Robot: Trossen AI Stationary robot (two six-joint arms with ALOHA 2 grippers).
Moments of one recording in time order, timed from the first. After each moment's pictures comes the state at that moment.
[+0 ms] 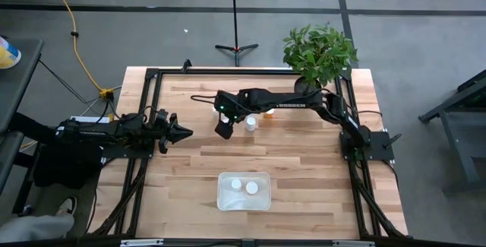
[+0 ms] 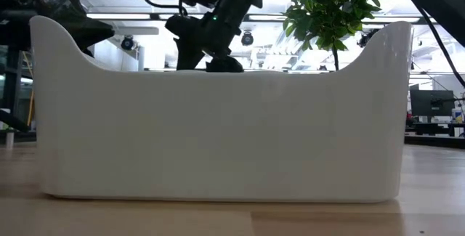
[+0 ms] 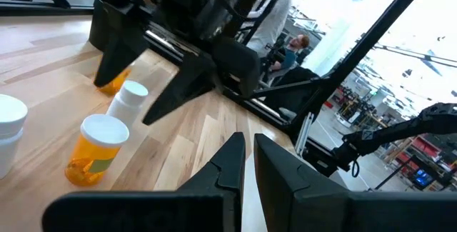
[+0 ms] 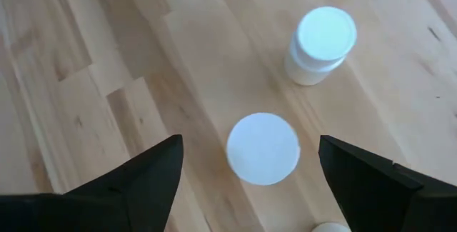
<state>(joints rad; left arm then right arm) -0.04 0.02 0.01 0.02 -0.03 -0.58 -0.13 2.23 2.00 -0.79 0.01 0.38</state>
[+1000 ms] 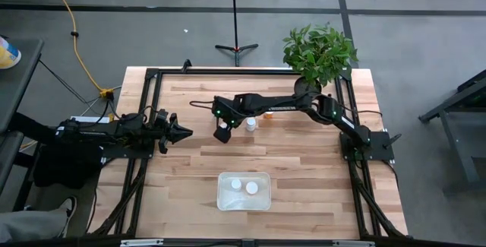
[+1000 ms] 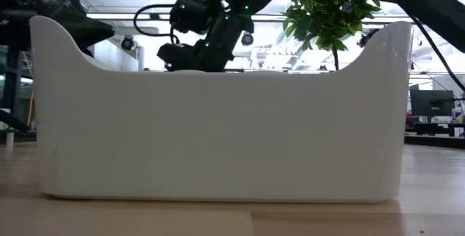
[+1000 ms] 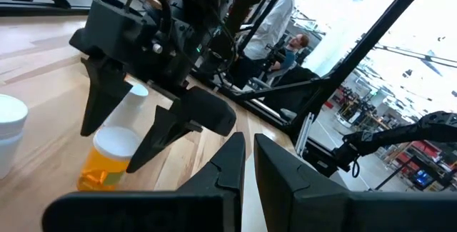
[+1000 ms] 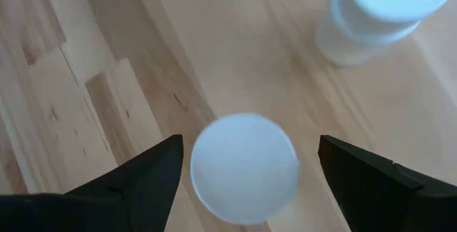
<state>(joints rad) -0.04 0.02 0.01 0.02 -0.03 -0.58 -0.14 2.34 2.00 -0.74 -0.08 0.40</state>
